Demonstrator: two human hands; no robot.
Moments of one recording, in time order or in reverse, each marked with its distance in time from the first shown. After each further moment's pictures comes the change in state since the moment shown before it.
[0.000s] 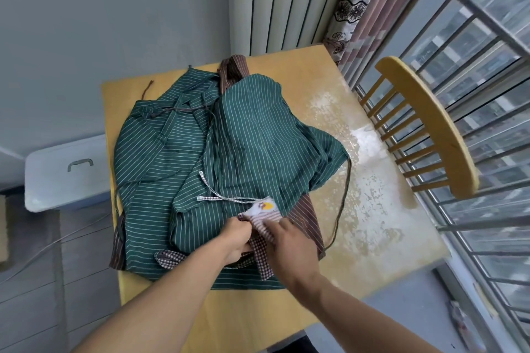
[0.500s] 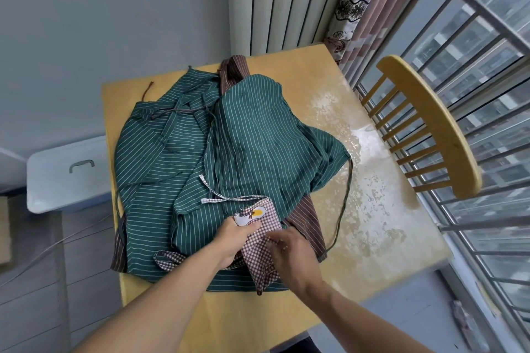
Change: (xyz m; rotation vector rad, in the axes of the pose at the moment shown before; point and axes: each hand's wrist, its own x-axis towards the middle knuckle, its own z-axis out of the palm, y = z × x) left_hand 0.005 -0.010 -0.015 0.020 -0.031 0.144; right_hand -0.007 0.012 0.008 0.403 -0.128 0.184
